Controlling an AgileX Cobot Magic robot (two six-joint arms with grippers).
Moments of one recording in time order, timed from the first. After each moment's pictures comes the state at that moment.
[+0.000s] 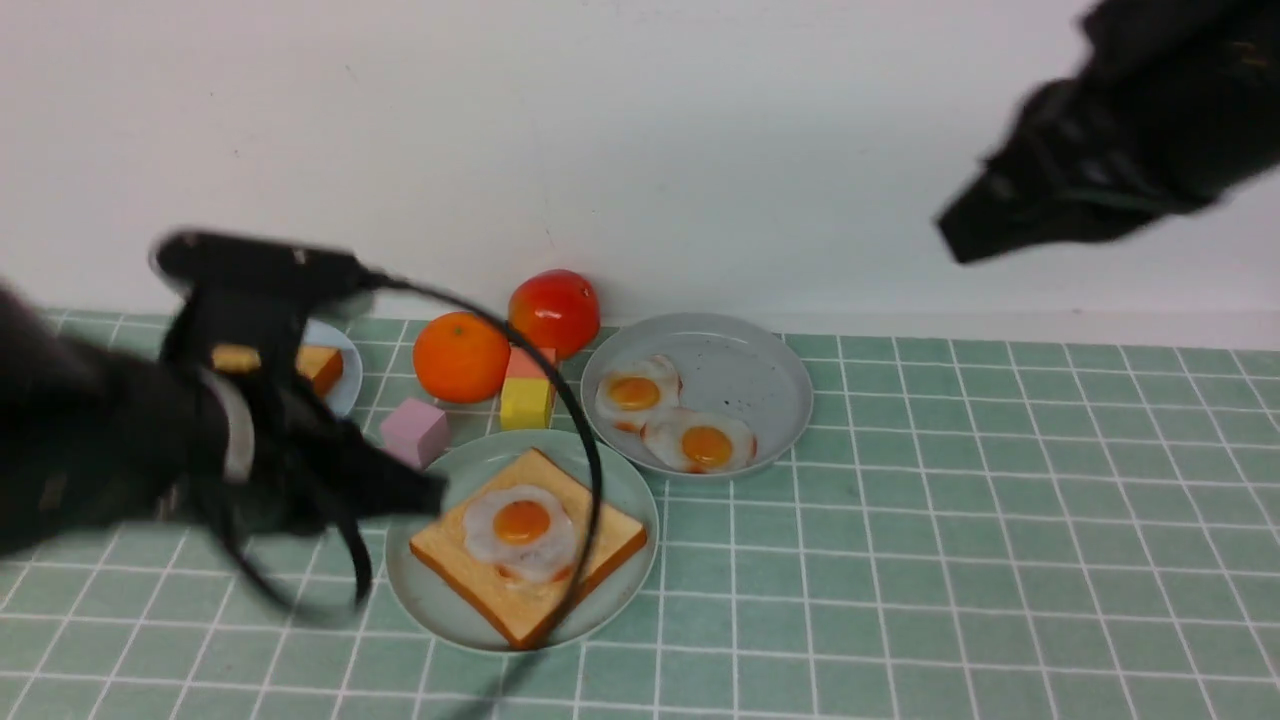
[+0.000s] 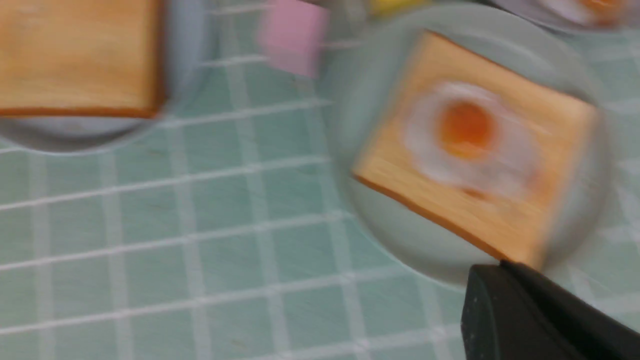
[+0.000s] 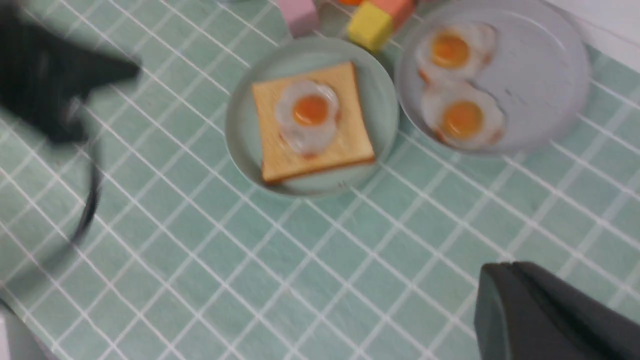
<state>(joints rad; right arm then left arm) 0.40 1.32 -1.53 0.31 1.16 -0.20 -0.45 1.31 -0.94 0.31 0.63 -0.46</state>
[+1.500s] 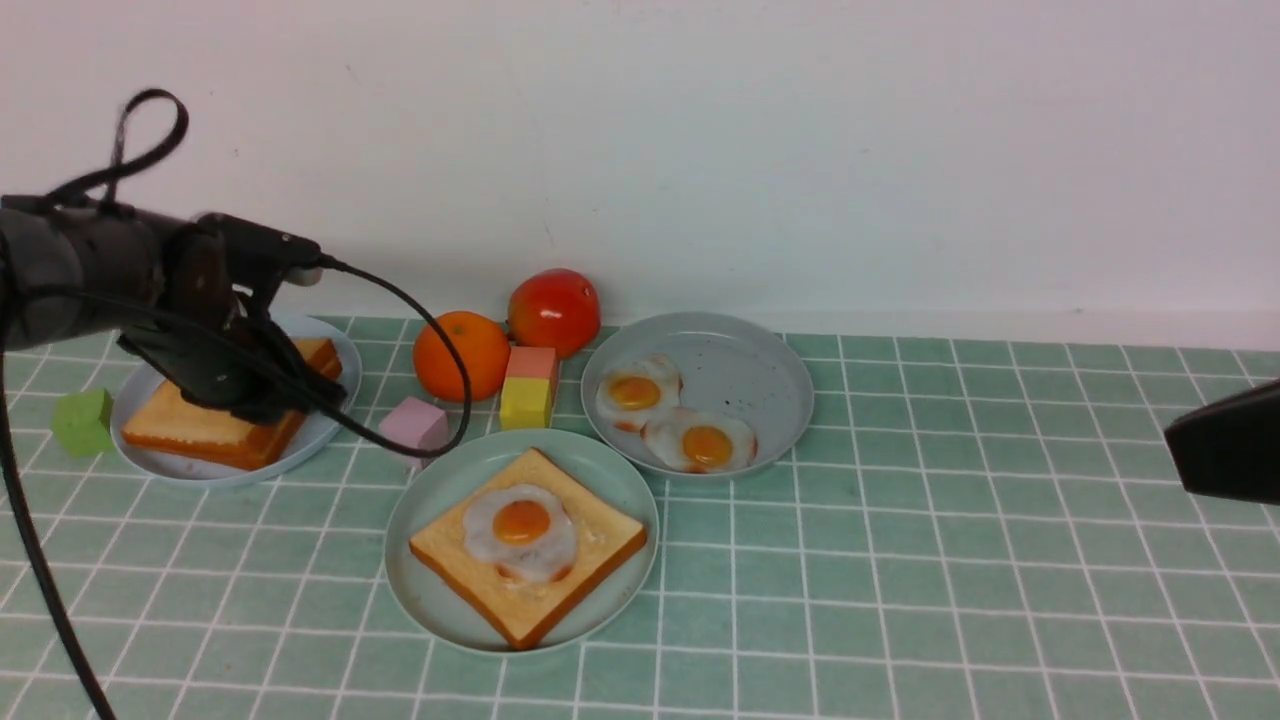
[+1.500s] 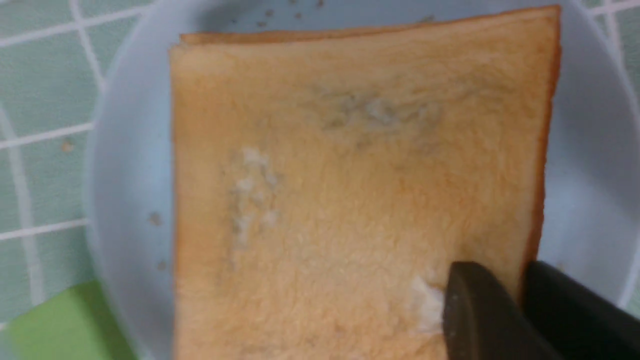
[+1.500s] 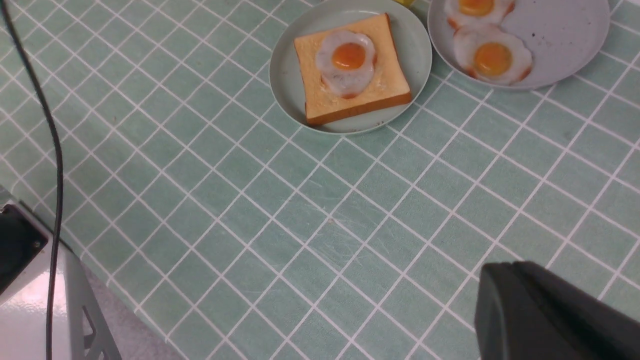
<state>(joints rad) 0.40 0.92 -1.18 0.37 1.12 -0.21 -0.05 1.95 -1.37 0.23 0.48 0.05</state>
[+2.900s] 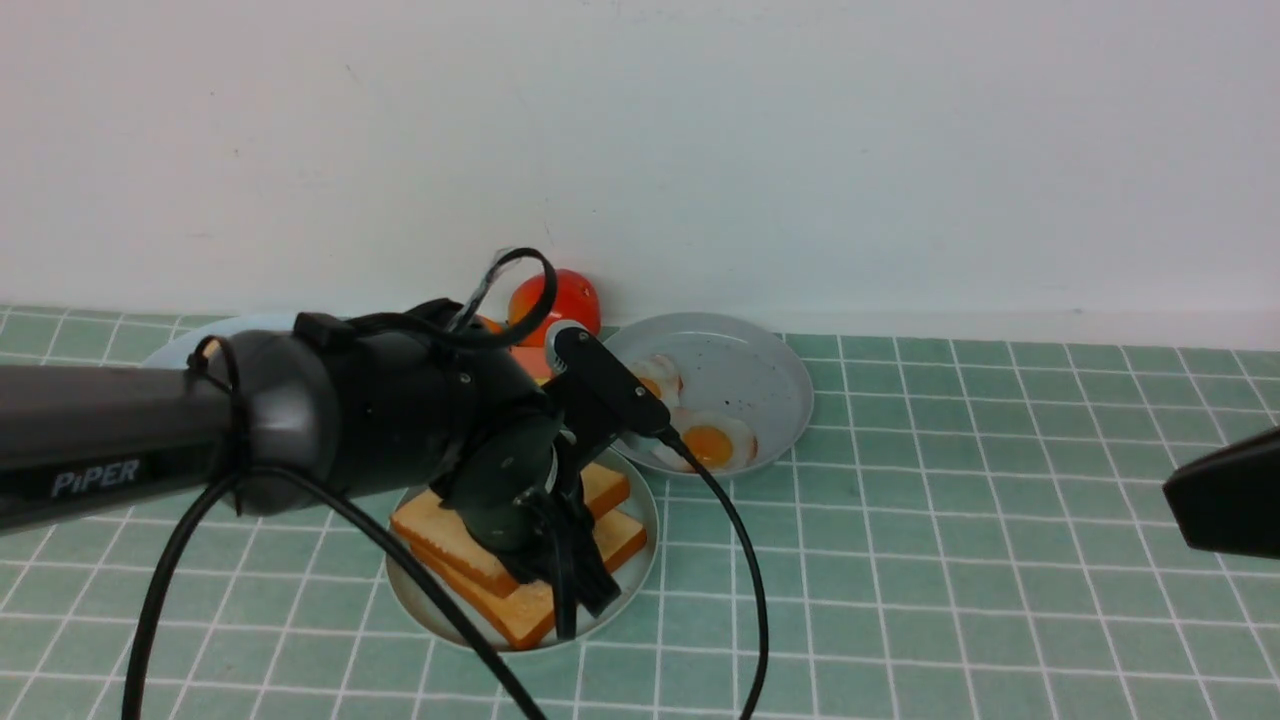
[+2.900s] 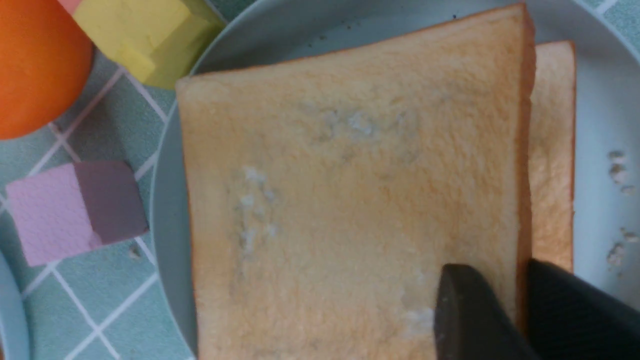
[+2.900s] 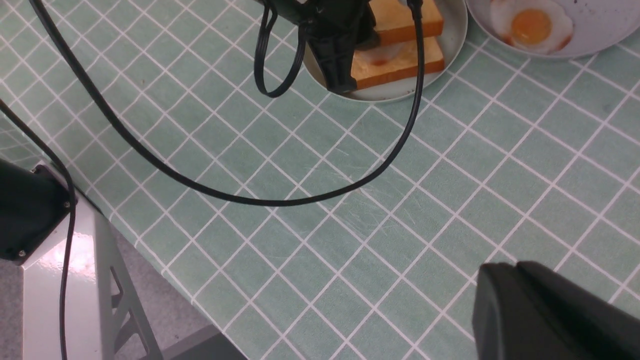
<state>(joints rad) 0.40 0.92 -1.18 0.41 1.19 -0.23 -0.63 1.81 -1.15 0.35 0.56 -0.07</state>
